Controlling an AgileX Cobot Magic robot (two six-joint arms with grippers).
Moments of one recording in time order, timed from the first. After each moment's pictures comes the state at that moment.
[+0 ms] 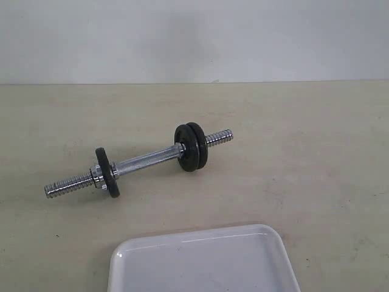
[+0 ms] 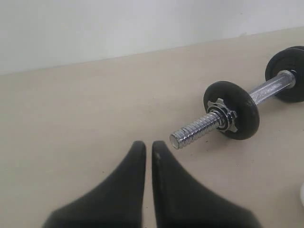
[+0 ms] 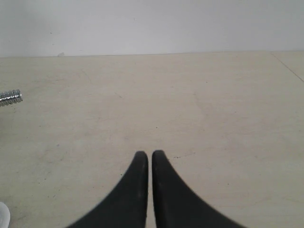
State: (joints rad) left arm -0.06 0.00 0.00 -0.09 0.34 0.20; right arm 0.06 0.00 0.00 -0.22 0.33 0.21
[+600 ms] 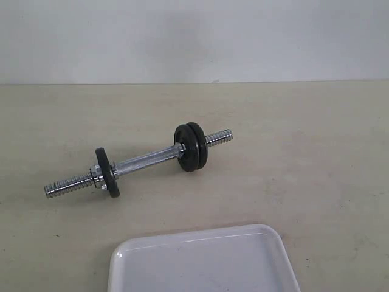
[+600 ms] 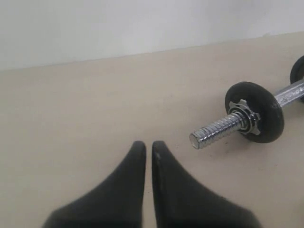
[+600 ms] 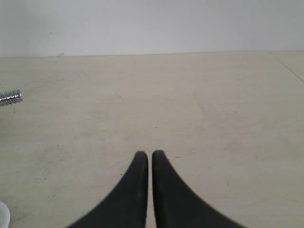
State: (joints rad) left arm 0.03 0.00 0.00 -0.09 0.34 0.20; right arm 0.06 0.00 0.00 -0.22 0.33 0.21
